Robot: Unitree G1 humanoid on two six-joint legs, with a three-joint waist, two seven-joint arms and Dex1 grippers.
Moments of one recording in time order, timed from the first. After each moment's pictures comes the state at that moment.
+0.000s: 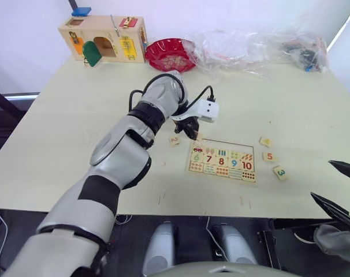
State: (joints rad) left arm -1.37 0.26 -0.67 1.00 0.33 0.17 -1.51; right arm 0.55 -0.58 -0.74 -0.47 0.80 0.06 1.22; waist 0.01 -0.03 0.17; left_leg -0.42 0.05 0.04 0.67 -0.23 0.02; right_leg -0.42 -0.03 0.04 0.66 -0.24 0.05
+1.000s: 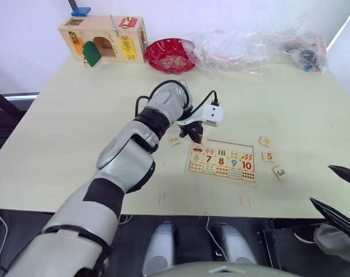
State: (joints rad) left arm -1.36 0.23 -0.65 0.99 0.35 0.19 -1.48; right arm 0.59 -0.56 -0.74 -0.50 0.80 0.04 1.22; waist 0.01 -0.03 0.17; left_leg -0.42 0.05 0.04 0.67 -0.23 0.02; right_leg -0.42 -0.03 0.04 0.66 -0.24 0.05
